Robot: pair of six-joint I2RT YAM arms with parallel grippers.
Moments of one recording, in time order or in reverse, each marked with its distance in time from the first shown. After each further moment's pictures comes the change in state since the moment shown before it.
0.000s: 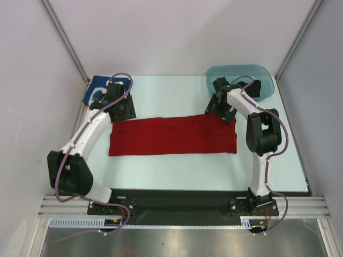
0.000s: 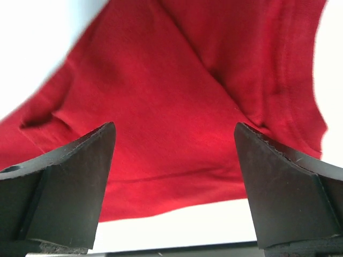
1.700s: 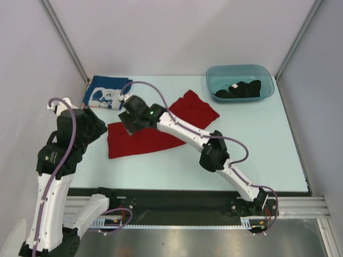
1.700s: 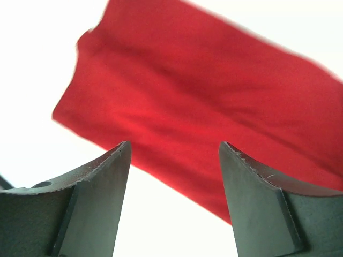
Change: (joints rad) left arm -0.012 -0.681 0.050 -0.374 -0.211 -0.279; right arm 0.709 0.392 0.835 0.065 0.013 -0.476
